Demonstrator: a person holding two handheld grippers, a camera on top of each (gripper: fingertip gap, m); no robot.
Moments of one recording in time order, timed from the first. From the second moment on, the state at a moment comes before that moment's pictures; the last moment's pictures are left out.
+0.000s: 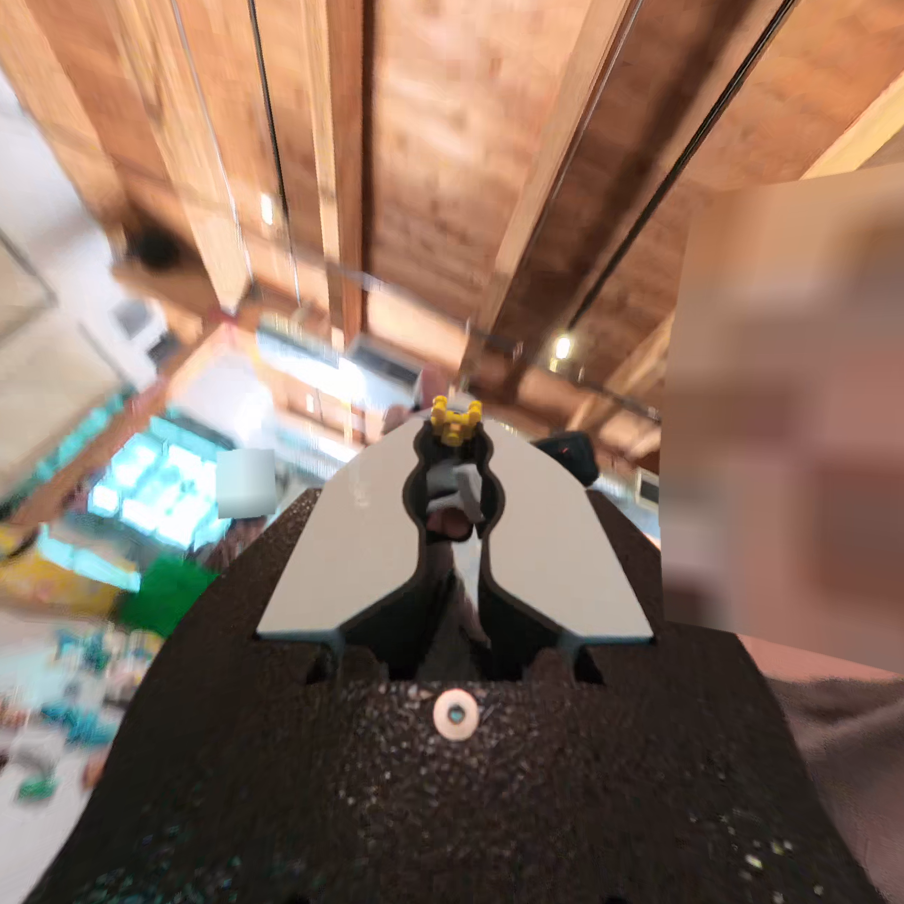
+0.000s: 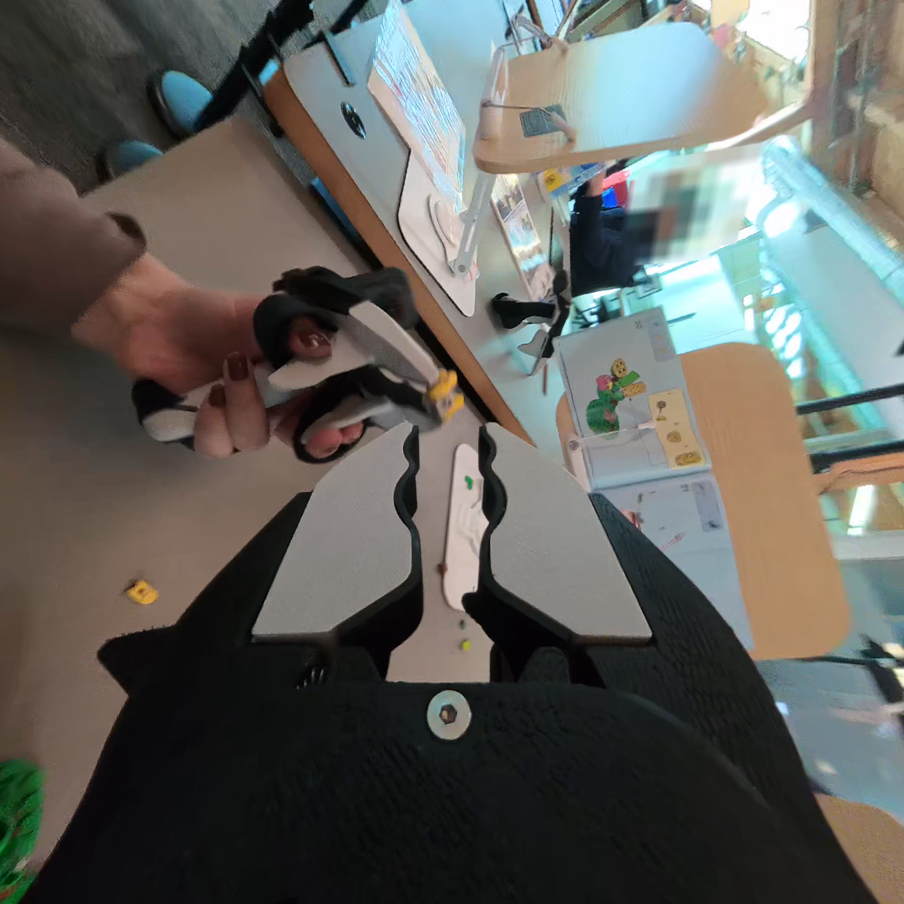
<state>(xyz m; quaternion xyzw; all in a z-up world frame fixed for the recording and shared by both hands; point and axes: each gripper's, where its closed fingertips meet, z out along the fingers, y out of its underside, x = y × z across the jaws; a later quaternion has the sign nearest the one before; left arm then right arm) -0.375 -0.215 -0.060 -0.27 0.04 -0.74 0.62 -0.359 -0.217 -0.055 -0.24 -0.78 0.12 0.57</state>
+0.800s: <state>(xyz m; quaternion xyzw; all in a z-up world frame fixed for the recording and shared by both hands) -0.451 -0.229 -0.062 -0.20 -0.04 -0.61 0.77 -0.296 -0.212 -0.255 -0.16 -0.99 0.03 0.04</state>
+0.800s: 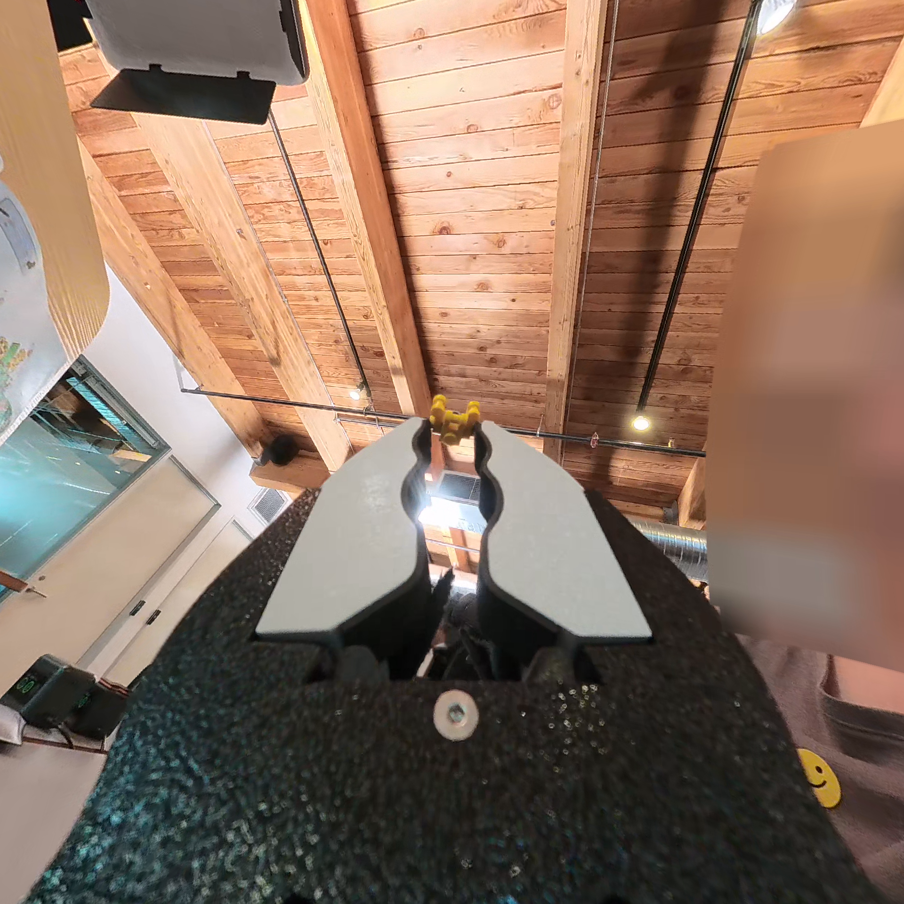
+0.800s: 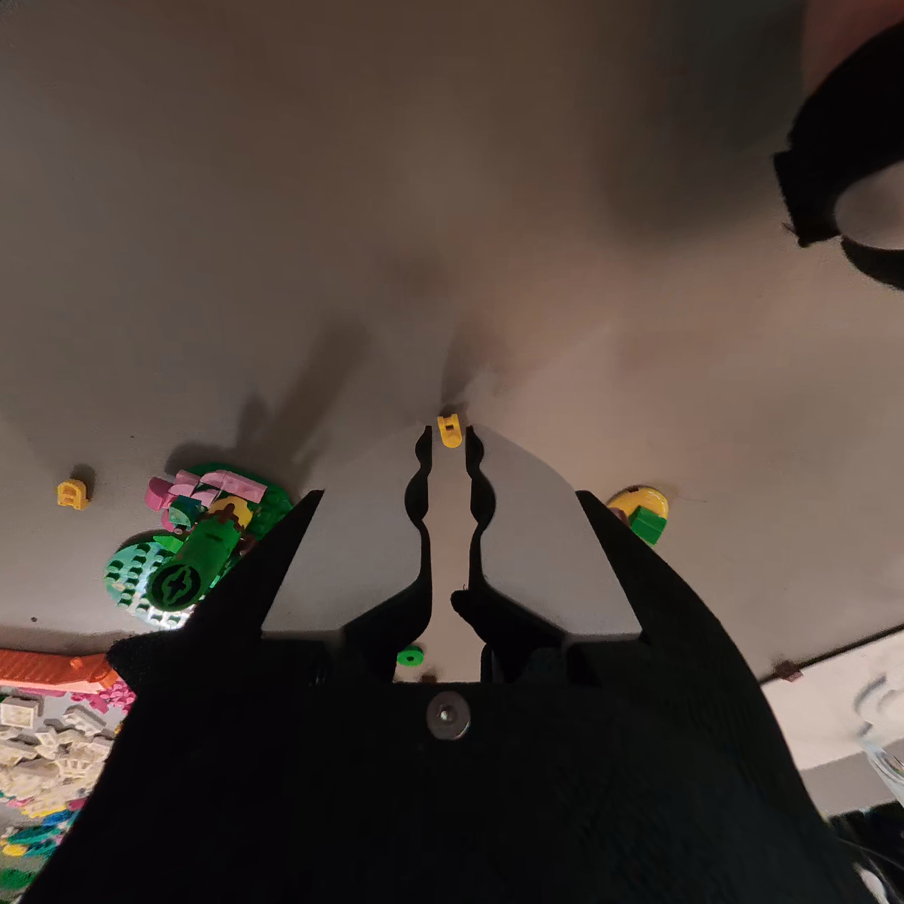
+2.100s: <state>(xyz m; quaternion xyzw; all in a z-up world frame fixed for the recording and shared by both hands) -0.386 -0.295 0.036 -0.21 0.01 -0.45 0.87 -0.389 -0.301 0.048 -0.47 -0.82 0.31 0.07</state>
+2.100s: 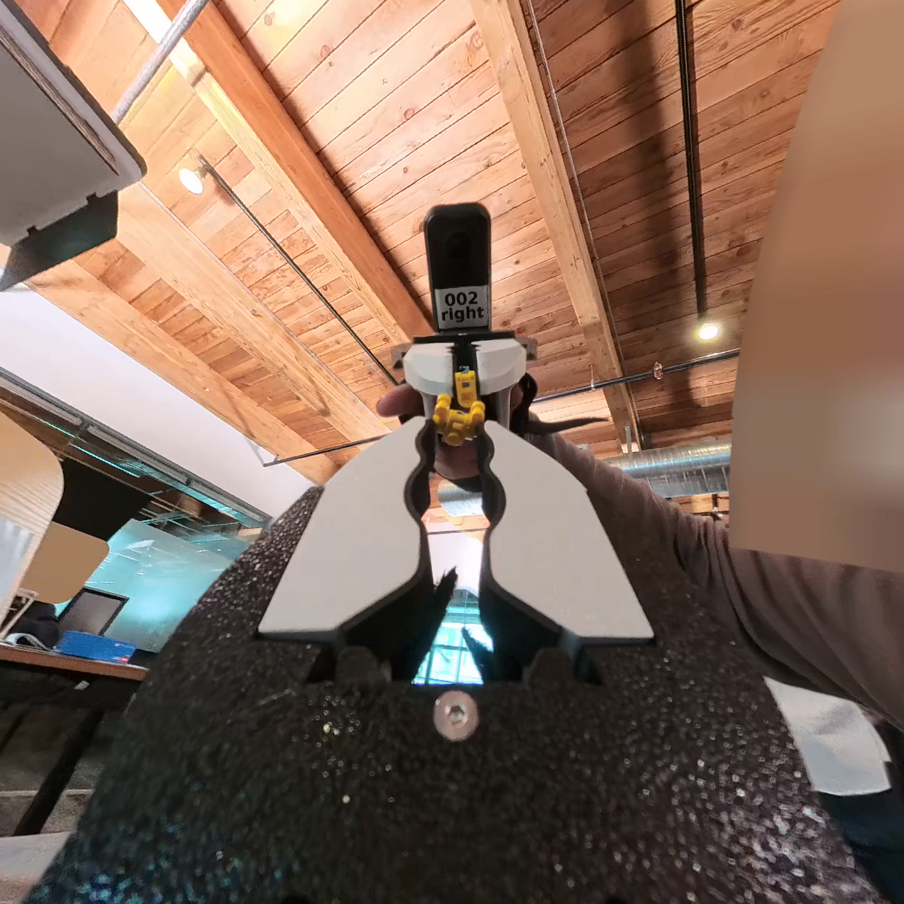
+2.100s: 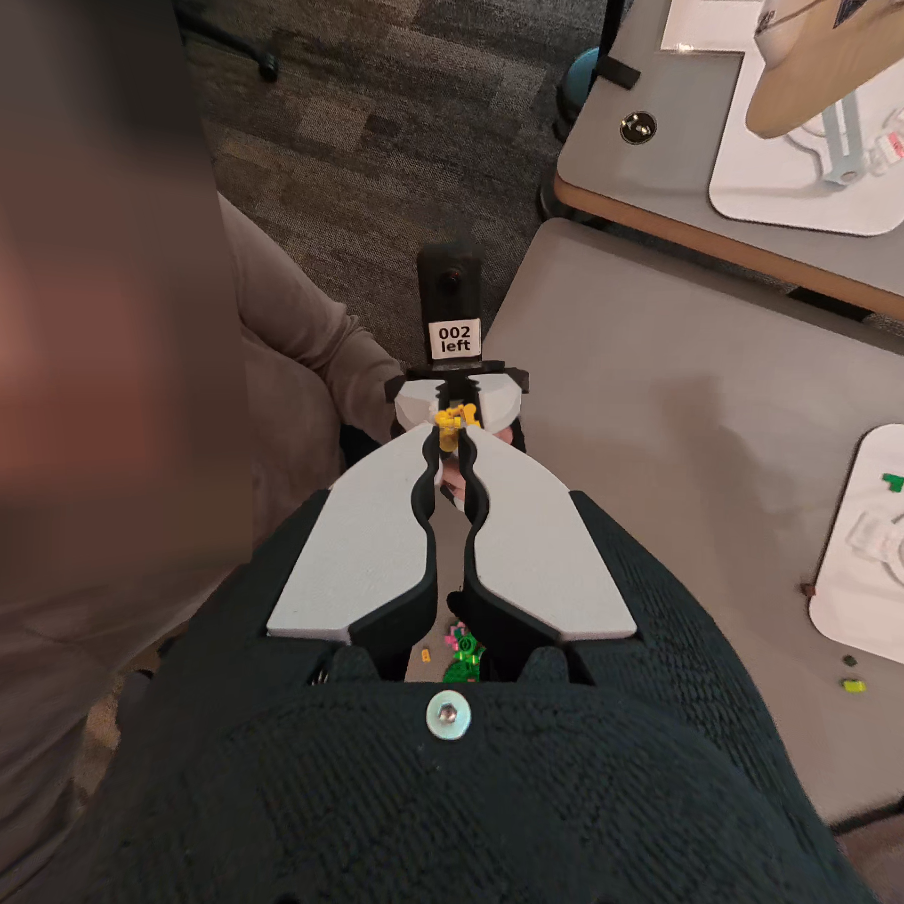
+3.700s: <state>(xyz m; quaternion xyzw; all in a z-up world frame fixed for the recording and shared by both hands) -0.363 -0.287 0.030 -0.22 0.05 -0.51 0.83 -0.372 -0.293 0.025 -0.49 -0.81 0.30 0.12</state>
